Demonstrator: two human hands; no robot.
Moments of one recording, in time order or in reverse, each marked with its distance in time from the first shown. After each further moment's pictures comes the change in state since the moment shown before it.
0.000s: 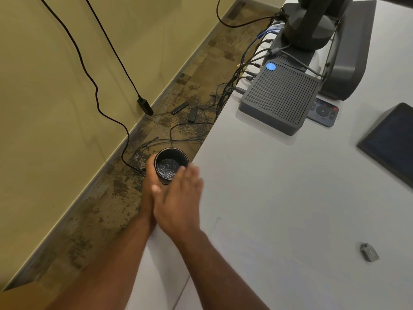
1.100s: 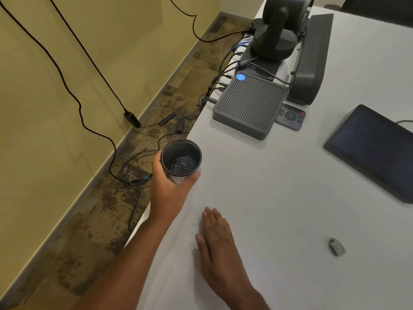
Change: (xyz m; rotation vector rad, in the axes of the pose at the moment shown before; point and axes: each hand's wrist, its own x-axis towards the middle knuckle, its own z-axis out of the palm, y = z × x) left_hand -0.024 0.082 0.073 -0.042 0.086 0.144; right_hand -0.093 0.126 -0.072 0.000 -0.061 -0.120
